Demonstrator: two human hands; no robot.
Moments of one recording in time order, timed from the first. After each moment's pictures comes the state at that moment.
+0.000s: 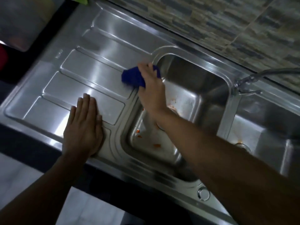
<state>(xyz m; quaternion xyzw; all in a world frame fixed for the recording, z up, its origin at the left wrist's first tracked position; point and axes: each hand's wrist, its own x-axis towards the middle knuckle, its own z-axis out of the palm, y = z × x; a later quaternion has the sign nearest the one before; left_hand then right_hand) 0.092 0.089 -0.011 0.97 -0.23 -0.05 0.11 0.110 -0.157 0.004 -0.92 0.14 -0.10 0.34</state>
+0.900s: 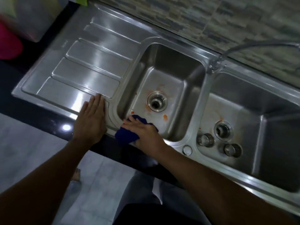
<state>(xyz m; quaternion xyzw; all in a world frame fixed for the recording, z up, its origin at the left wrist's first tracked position) 0.026 0.113 -0.001 0.94 -0.31 -0.12 0.08 -0.111 -0.089 0.006 -0.91 -0.04 0.02 0.41</state>
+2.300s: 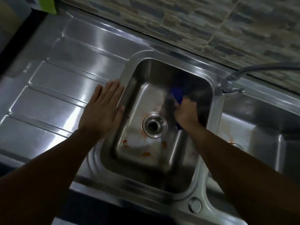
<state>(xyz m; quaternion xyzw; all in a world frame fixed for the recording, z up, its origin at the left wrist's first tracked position) 0.145 -0.033 -0.015 0.90 -0.43 -0.05 0.08 0.026 -0.299 -0.054 -0.85 0.44 0.06 0.27</state>
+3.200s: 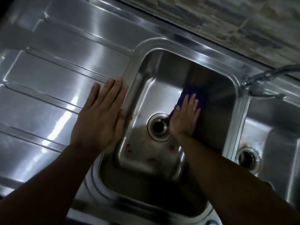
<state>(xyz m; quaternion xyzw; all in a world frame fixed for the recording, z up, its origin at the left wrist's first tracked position) 0.147 -0.032 -0.016 0.89 -0.45 -0.02 0.11 0.023 -0.273 -0.175 -0.89 0.44 0.00 0.14</state>
